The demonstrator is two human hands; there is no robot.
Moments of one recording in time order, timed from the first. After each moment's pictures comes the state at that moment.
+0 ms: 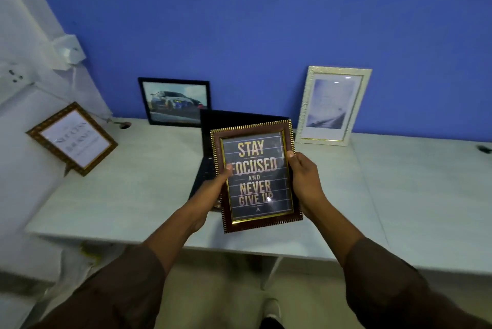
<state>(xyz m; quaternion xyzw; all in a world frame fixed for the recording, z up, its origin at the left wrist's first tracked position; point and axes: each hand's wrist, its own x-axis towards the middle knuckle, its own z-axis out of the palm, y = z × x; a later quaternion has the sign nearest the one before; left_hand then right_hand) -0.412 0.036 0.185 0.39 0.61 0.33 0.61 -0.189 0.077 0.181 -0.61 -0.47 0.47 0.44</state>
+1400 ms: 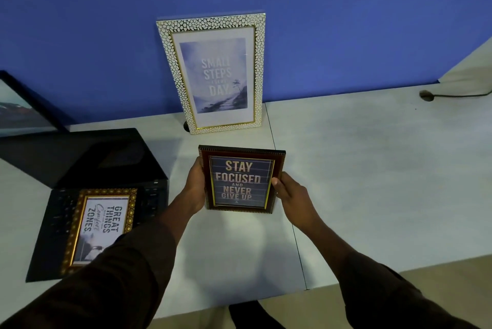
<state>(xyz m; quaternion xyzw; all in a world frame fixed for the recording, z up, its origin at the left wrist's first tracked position) -0.071 0.295 0.041 0.23 0.60 0.31 0.70 0.157 0.209 0.020 -0.67 -0.50 0.46 0.29</state>
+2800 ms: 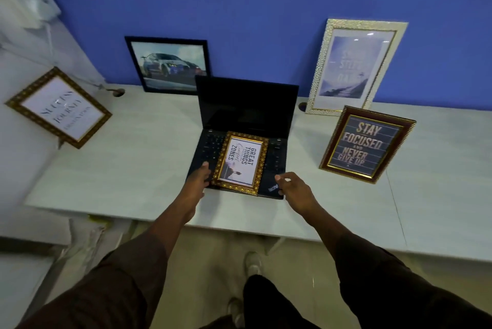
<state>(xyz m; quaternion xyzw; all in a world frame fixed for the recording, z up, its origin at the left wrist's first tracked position) -0.430 0.070 0.089 0.26 0.70 0.34 0.57 -0.167 0.091 0.044 -0.67 -0.52 0.49 0.20</state>
